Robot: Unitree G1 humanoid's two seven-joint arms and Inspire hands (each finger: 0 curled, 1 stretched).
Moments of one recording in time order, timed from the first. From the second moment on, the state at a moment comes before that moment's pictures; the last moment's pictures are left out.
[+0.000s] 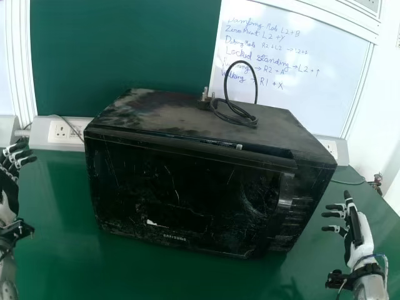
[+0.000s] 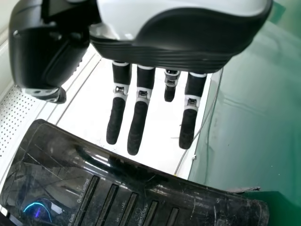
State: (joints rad) left arm -0.17 0.22 0.48 -0.09 -0.39 0.02 -0.02; right arm 0.02 -0.53 -0.54 -0.27 0.20 0.43 0.15
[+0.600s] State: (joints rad) left arm -0.20 0.17 0.48 -0.06 -0.29 0.02 0.17; right arm 0.01 -0.50 -0.54 -0.25 0.18 0.40 0.12
